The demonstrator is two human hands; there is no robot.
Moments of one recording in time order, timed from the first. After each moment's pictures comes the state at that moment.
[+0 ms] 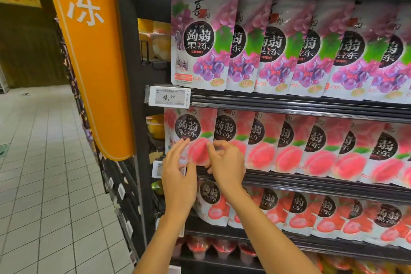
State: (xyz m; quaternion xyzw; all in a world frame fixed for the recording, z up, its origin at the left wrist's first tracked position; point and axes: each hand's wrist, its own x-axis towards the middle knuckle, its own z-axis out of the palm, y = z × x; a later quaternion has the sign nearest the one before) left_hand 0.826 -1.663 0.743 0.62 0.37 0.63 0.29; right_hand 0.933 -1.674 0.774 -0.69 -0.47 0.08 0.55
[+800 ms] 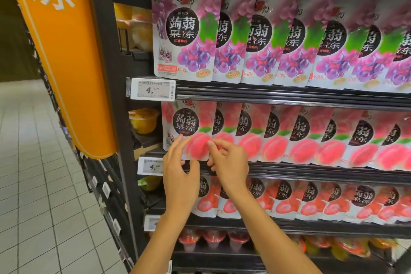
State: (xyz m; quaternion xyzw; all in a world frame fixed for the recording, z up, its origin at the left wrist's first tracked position) left_hand 0.843 -1.681 0.745 0.66 0.38 0.58 0.29; right_hand 0.952 -1.697 0.766 -0.67 -0.45 0.08 0.58
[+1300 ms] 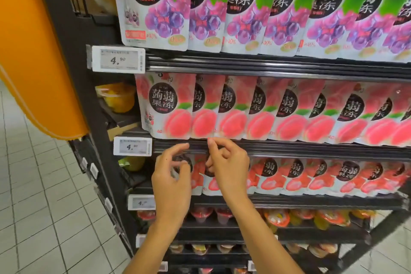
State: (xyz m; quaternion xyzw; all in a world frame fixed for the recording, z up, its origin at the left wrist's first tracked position) left_hand 0.857 -1.718 0.707 0.62 0.37 0.59 0.35; right_hand 0.972 -1.737 0.726 -0.63 -0.42 0.11 0.64
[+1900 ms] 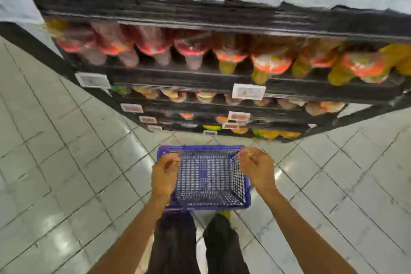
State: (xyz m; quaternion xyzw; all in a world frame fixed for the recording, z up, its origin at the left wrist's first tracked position) left_hand 0.892 -1.899 0.301 0.49 0.67 0.25 0.51; right_hand 1.123 -1.978 0.322 -0.81 -0.29 0.36 0.35
